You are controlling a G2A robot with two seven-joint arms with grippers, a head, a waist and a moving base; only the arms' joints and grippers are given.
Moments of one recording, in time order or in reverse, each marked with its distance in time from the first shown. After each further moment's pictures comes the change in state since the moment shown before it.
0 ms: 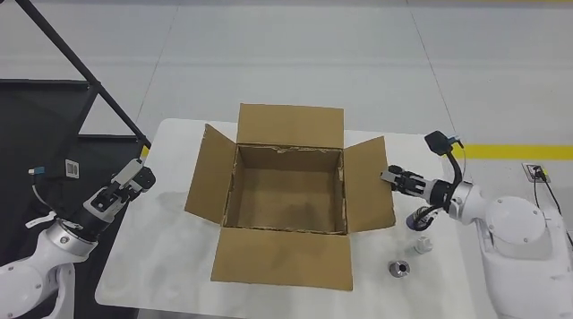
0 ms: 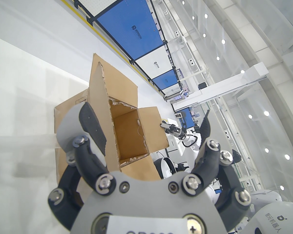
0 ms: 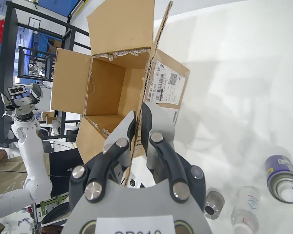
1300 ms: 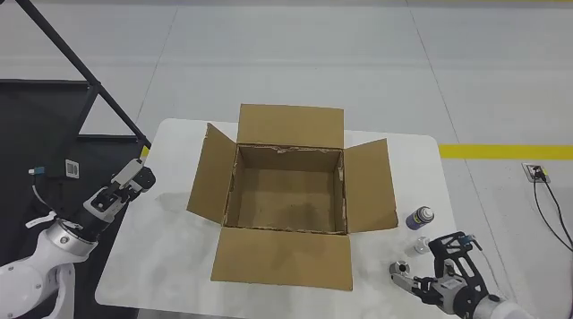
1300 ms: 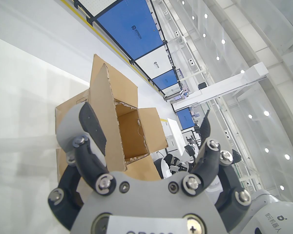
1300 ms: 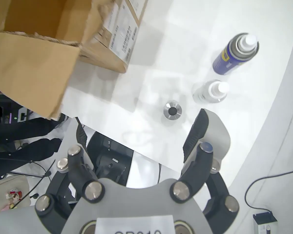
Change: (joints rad) left arm 0.000 0.000 0.000 0.000 0.000 0.000 0.000; right arm -0.749 0.038 0.137 -0.582 -0.439 -0.097 -0.092
